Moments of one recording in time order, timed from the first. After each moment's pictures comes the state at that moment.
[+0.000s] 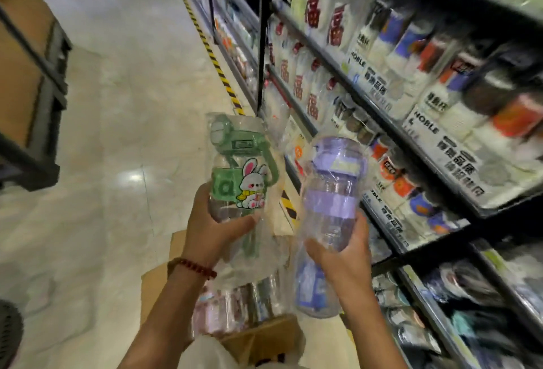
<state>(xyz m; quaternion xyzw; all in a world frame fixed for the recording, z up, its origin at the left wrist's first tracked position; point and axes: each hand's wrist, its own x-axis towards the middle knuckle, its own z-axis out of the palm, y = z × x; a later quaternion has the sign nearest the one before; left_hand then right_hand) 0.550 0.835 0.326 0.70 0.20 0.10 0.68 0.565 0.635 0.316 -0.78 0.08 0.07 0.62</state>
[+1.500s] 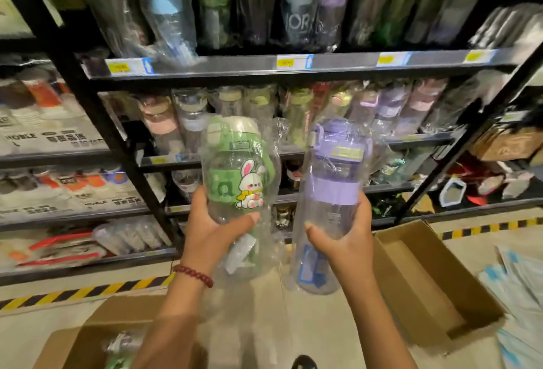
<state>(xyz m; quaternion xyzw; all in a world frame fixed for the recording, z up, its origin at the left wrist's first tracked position) 0.316 0.509 0.395 0.65 -0.29 -0.29 0.64 0.139 0.423 0.371 -0.64 0.45 -0.44 0.45</state>
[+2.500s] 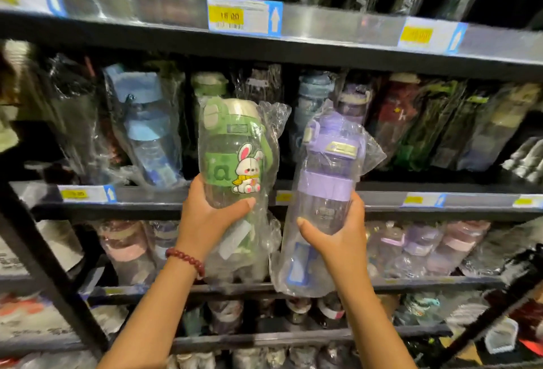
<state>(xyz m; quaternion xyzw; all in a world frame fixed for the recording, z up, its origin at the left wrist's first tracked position) 0.451 0.240 0.492 0.63 -0.35 -0.15 0.68 0.281 0.144 0.467 -0.68 0.33 -0.50 0.43</state>
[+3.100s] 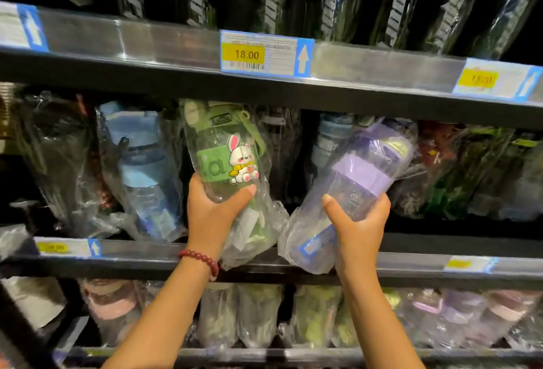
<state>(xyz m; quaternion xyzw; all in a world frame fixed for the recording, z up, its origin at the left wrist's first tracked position) 0.514 0.158 0.525 0.53 -0.30 -0.10 0.79 0.366 0.056 0.511 -0.54 0.30 -0.61 0.49</state>
